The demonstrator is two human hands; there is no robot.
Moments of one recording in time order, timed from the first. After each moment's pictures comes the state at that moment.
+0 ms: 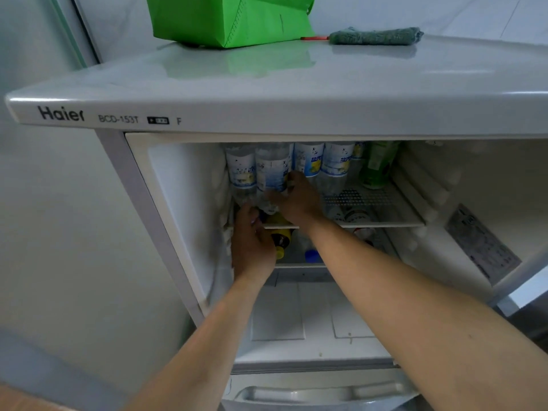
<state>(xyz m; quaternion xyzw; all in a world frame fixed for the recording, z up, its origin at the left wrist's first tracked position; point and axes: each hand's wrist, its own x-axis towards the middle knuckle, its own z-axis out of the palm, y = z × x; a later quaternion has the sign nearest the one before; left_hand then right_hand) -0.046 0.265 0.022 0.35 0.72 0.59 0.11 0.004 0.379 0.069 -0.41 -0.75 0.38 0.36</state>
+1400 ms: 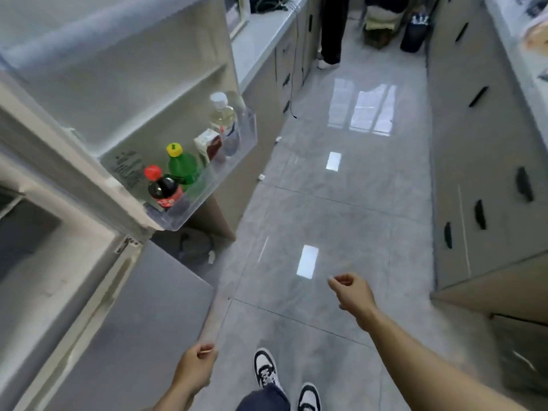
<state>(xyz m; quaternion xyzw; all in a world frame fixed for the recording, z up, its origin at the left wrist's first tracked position) 0.253 -0.015 -0.247 0.55 0.67 -0.01 0.49 0.591 -0.158 -0.228 -0.82 -0.03 0.37 0.43</state>
